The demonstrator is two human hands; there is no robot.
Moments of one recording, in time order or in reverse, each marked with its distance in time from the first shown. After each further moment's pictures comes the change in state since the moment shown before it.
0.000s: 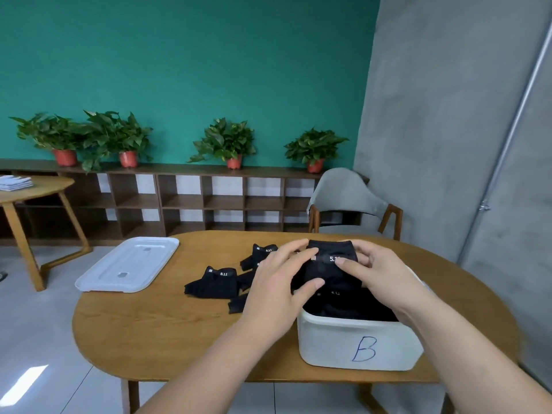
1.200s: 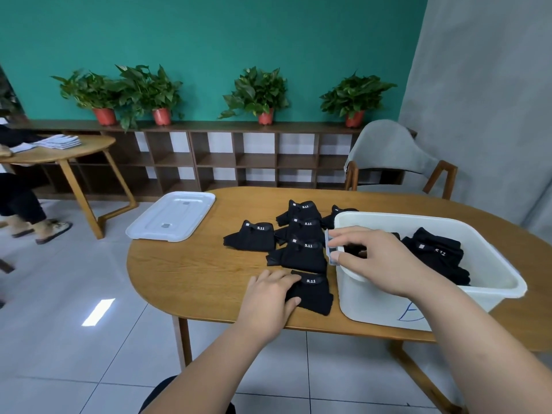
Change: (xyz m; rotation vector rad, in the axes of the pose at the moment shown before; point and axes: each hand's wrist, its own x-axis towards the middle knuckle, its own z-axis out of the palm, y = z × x) left_hand -0.100 -0.108 0.017 0.464 -0.317 -0.246; right_hand 0.026 0.058 0.062 -0.512 -0.200 -0.152
